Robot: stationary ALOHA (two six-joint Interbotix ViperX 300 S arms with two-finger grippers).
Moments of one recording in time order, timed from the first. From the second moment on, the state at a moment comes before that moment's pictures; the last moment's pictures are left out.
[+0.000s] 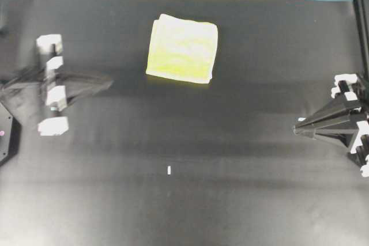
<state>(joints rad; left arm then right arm) 0.21 -0.51 1.06 0.04 -0.39 0.00 0.18 -0.94 1.18 0.00 -0.20 0.40</state>
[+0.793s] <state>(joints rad) 0.45 0.32 0.53 0.04 -0.28 0.00 0.18 -0.94 1.20 0.01 -0.18 0.40</state>
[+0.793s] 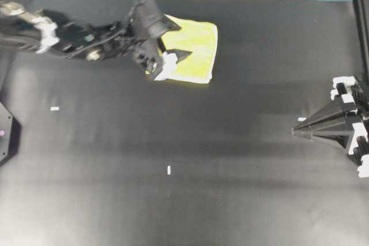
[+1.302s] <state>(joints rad) 0.44 0.38 0.58 0.04 -0.27 0.00 0.18 -0.94 1.21 0.01 -0.18 0.40</state>
